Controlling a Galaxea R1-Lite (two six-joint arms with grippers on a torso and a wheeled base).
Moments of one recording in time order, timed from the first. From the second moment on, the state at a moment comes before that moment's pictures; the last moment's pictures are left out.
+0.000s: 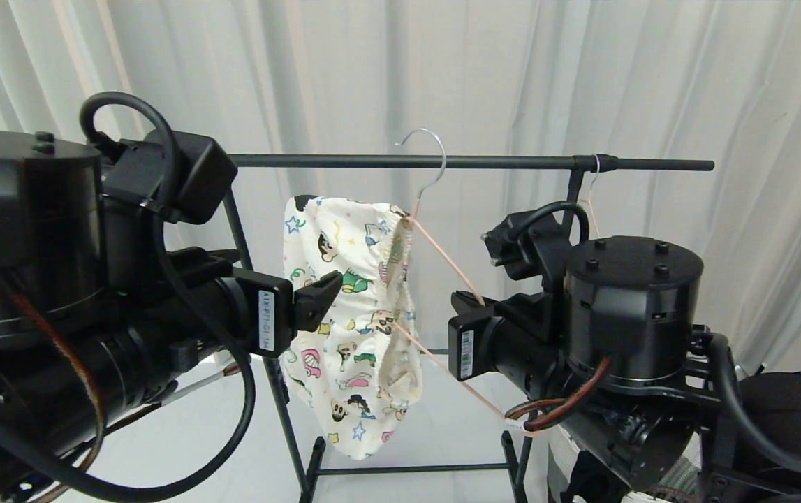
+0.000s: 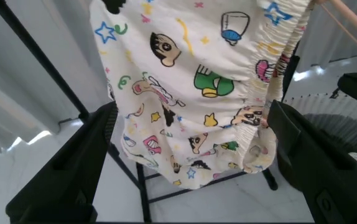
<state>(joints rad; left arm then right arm) -0.76 1.33 -0.88 -0.14 0.50 -0.02 1.07 1.75 -0.93 -0.65 -0.49 0.21</state>
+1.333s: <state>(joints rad) -0.79 1.20 -0.54 -0.19 -0.14 0.29 1.12 1.40 -0.44 -0.65 -0.11 -0.19</state>
